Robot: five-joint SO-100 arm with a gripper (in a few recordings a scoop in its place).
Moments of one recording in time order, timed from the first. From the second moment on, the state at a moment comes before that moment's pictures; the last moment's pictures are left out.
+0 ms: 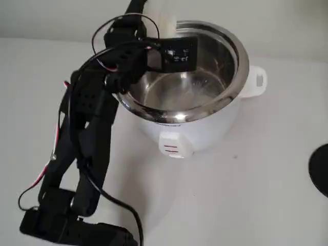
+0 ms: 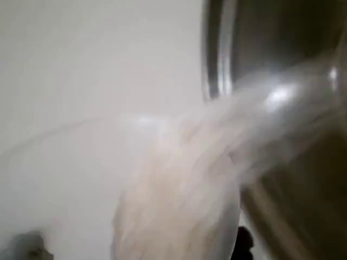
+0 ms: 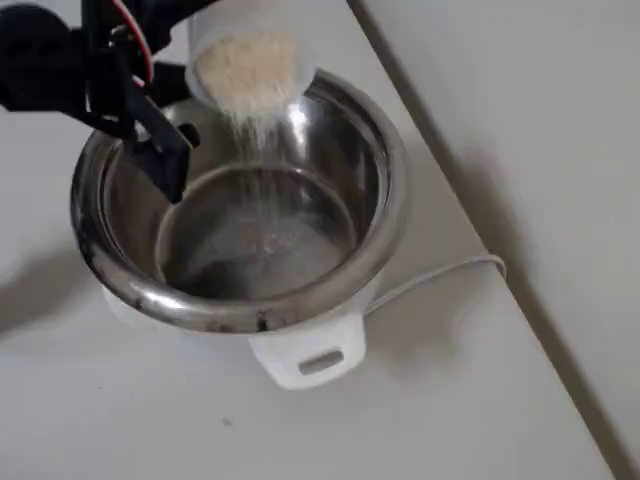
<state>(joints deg) -8.2 99.9 79.4 31.5 13.2</state>
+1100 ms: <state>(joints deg) -6.9 93.6 67.9 39.1 38.0</state>
